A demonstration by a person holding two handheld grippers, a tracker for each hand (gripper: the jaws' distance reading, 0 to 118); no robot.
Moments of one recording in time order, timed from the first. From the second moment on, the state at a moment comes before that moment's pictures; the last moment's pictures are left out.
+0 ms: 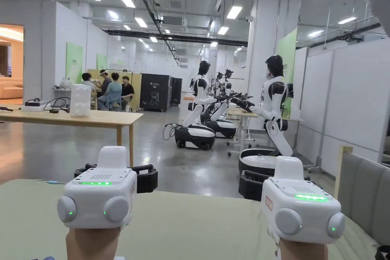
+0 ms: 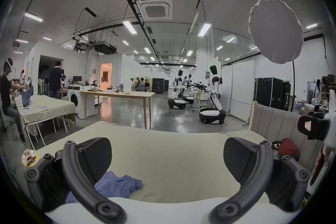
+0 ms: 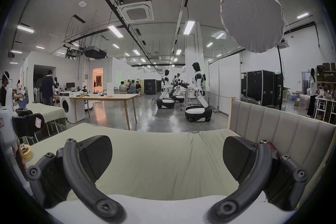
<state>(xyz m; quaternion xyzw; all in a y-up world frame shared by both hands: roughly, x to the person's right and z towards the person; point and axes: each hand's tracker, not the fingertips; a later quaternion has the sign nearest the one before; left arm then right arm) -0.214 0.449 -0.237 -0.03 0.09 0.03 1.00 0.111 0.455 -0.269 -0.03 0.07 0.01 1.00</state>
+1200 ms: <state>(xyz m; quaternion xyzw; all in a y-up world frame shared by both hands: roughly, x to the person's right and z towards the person) -0.218 0.469 -0.235 -0.05 -0.01 0.10 0.99 0.144 0.470 -0.263 -0.01 0.13 -0.11 0.99</state>
